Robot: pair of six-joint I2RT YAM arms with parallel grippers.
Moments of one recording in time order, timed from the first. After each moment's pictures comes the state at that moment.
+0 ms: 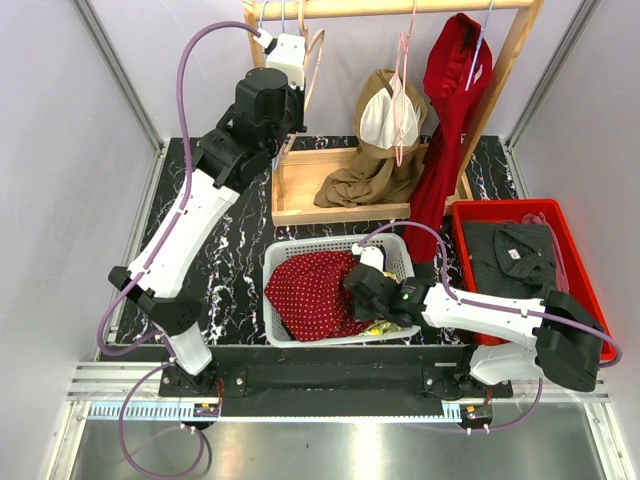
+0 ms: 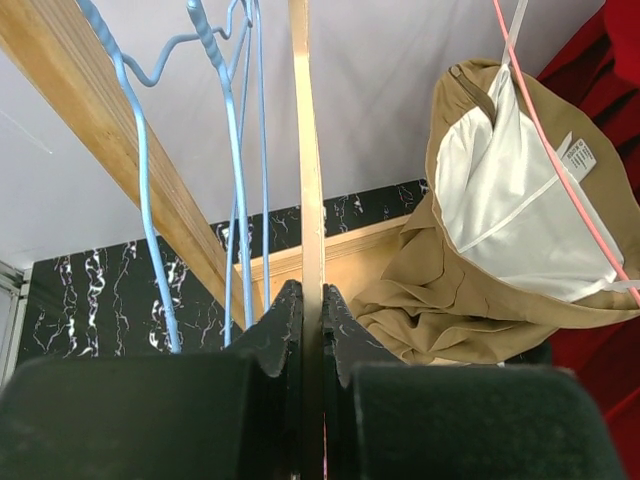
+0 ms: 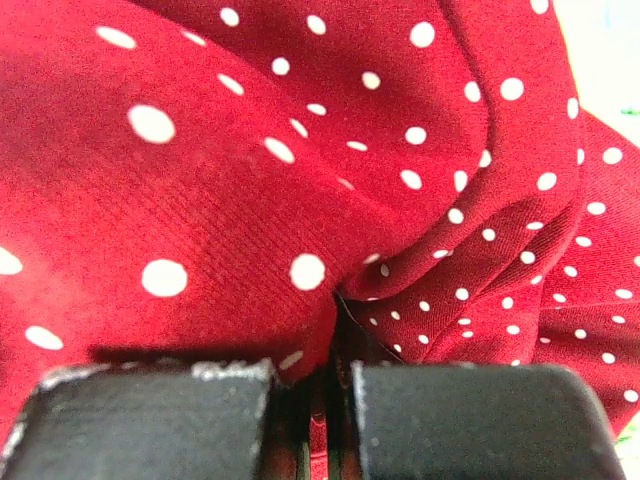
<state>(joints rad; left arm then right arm) -0.66 1.73 2.23 -0.69 -0.44 -0.05 1.08 1.29 0.75 -0.42 0.27 0.79</state>
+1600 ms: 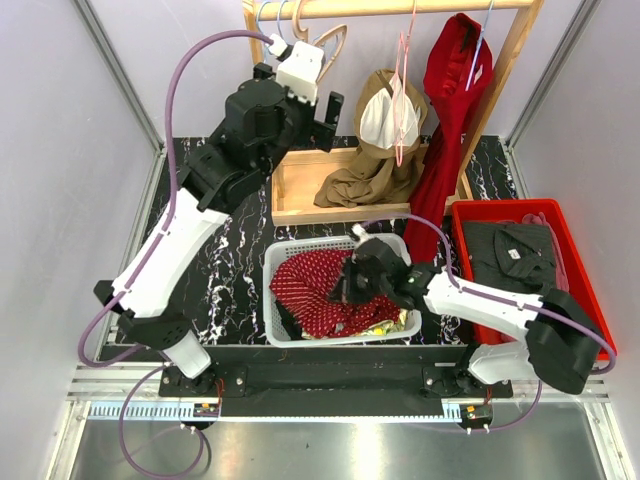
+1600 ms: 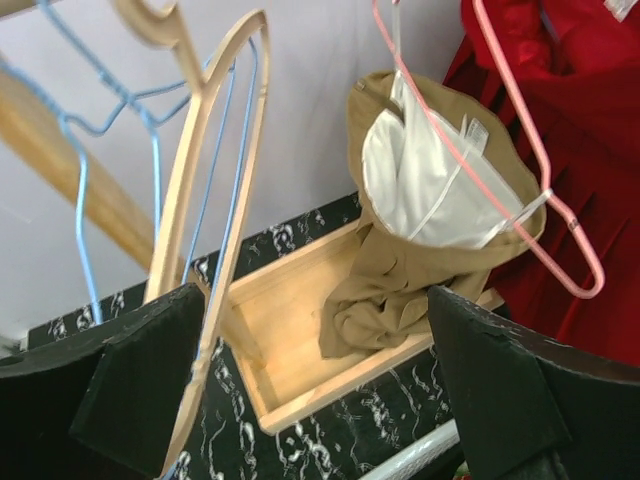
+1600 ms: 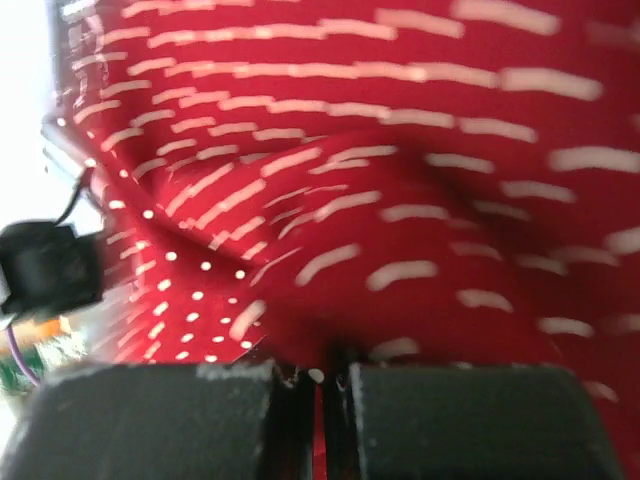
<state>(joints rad) -0.78 1.61 2.19 -0.70 -0.39 0.07 0.94 1.32 0.82 -0.19 -0.13 0.84</state>
